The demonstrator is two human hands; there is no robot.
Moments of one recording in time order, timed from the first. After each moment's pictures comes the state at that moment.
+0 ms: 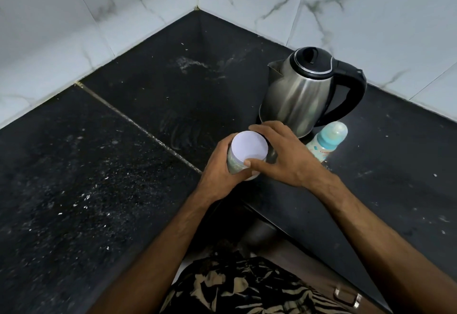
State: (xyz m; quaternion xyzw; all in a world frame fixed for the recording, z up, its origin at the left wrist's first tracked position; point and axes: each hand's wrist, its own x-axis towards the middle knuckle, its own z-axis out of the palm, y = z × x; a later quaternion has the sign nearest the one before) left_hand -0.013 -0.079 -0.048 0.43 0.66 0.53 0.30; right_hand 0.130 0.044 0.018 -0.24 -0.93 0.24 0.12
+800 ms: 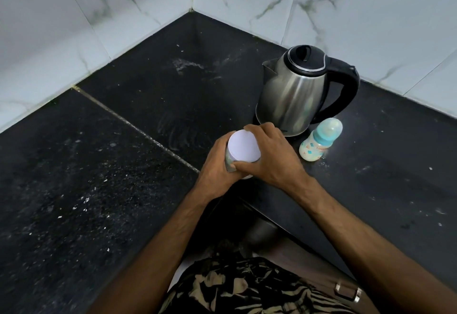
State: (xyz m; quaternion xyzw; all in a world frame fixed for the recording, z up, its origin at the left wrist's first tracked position) left_hand -0.011 -0.079 -0.036 0.45 0.66 0.53 0.30; right_hand 0.113 0.023 0.012 -0.32 -0.92 0.21 0.12
